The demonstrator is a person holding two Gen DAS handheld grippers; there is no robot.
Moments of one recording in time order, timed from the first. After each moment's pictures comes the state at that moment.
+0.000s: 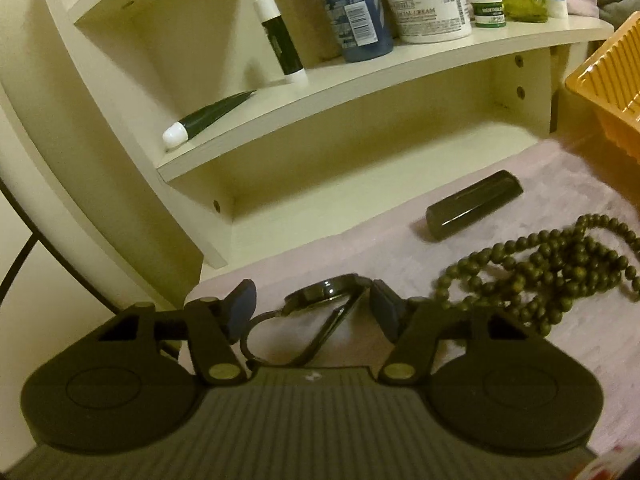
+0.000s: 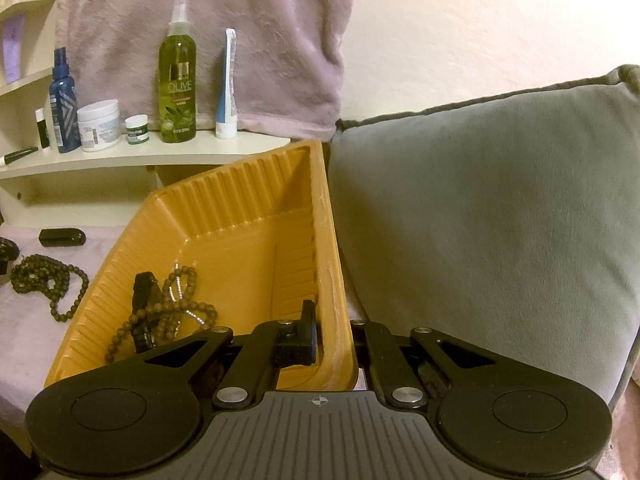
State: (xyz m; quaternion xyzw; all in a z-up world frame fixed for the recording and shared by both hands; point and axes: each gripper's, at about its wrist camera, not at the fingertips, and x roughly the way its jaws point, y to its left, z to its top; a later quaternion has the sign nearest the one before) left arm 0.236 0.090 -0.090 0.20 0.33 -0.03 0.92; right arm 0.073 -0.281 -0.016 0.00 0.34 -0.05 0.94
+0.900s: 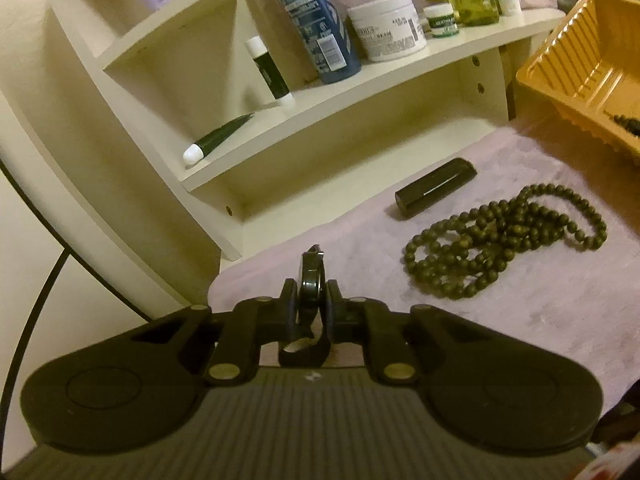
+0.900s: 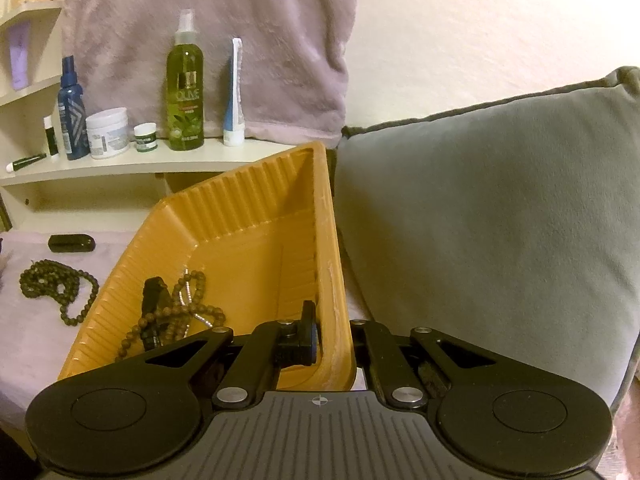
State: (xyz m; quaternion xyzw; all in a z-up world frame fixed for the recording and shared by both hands) left arm 0.185 0.084 -0.059 0.24 0.33 -0.04 0.91; right arm 0.067 -0.276 -0.011 0.00 0.33 -0.04 0.94
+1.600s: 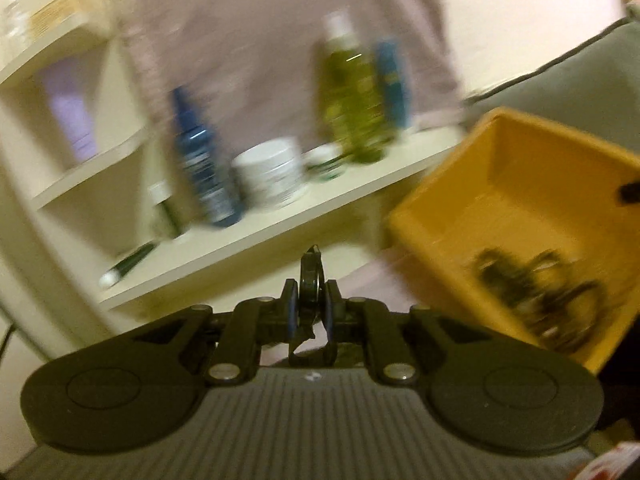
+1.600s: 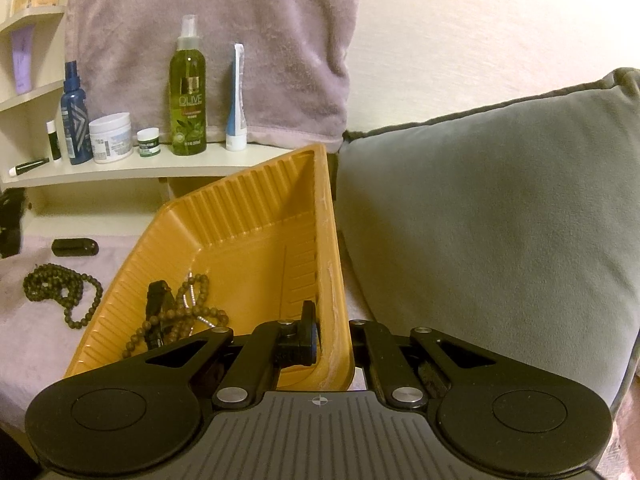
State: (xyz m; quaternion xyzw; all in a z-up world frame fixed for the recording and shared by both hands) left arm 0.158 -0.004 0.016 0.18 0.26 -0.18 0.93; right arm 0.064 -0.275 -0.010 0.01 0.33 -0.04 0.94
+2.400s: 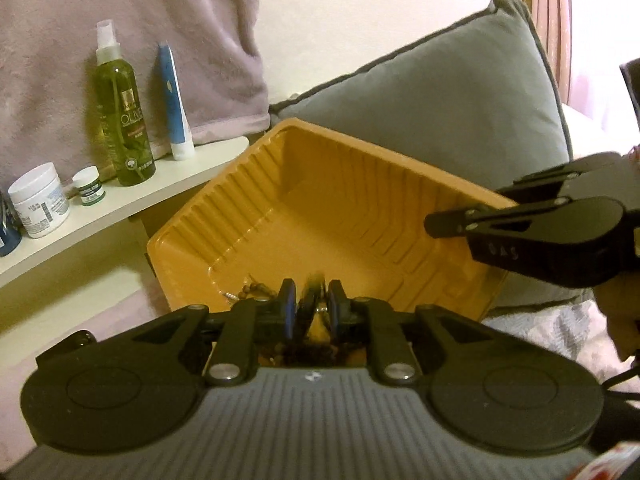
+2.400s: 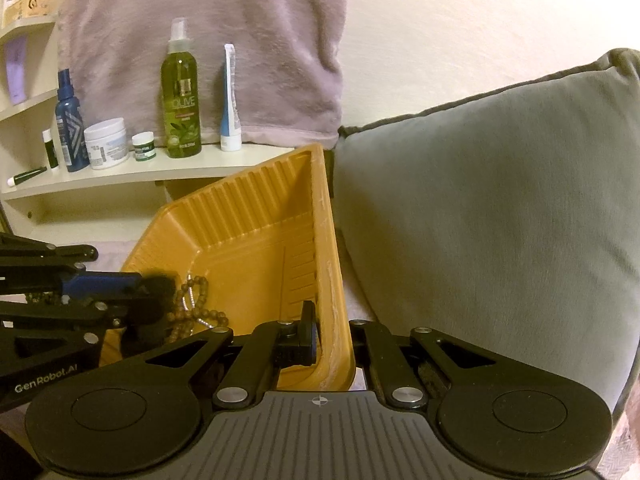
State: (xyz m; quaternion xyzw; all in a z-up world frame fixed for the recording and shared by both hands) left arm 0.123 -0.126 -0.015 0.13 0.28 -0.36 0.88; right arm 0.066 -0.282 -0.013 0.02 0.33 -0.04 0.94
